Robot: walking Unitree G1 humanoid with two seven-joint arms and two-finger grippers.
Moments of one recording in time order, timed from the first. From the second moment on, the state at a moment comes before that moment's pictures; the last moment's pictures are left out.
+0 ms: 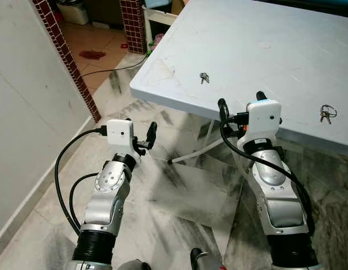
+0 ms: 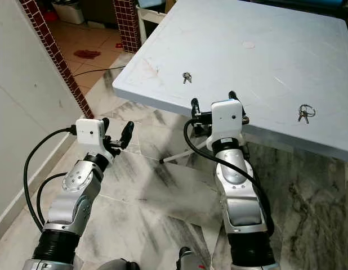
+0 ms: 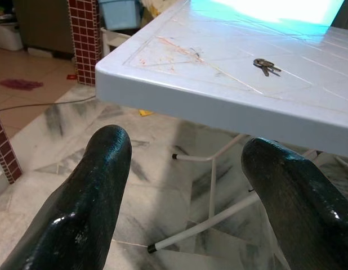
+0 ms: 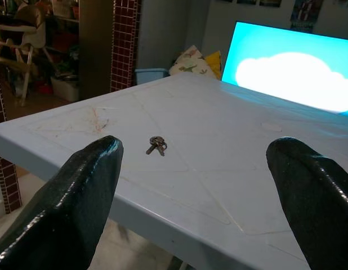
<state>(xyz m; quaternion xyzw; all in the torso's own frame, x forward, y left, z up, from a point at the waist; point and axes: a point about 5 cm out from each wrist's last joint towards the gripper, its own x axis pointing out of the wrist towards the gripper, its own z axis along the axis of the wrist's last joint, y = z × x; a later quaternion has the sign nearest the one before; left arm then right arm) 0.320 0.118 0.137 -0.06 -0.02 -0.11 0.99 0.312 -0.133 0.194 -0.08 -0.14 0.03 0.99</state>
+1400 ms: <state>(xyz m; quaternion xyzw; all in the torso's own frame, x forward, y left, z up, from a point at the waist) 0.316 0.107 0.136 -0.07 -0.02 -0.14 0.99 0.307 -0.137 0.186 -0.08 -0.13 0.04 0.99</state>
